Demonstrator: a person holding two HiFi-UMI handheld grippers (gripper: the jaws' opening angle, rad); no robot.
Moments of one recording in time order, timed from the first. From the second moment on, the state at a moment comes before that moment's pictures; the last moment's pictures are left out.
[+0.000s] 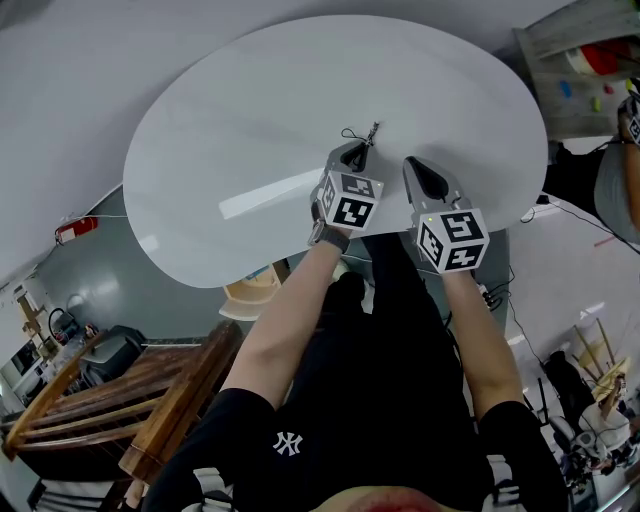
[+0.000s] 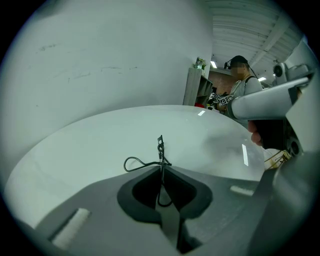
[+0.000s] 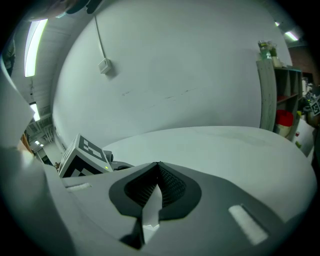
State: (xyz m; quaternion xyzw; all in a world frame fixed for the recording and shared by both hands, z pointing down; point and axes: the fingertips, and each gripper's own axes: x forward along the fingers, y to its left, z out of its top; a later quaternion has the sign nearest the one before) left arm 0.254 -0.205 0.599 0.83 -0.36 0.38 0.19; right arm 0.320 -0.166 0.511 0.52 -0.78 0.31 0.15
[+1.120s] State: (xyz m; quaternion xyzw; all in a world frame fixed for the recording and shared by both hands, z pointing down) left arm 0.113 -0.103 0.522 0.85 -0.39 0.34 0.15; right arm 0.162 -0.110 0.470 0.46 -0.83 0.27 0.14
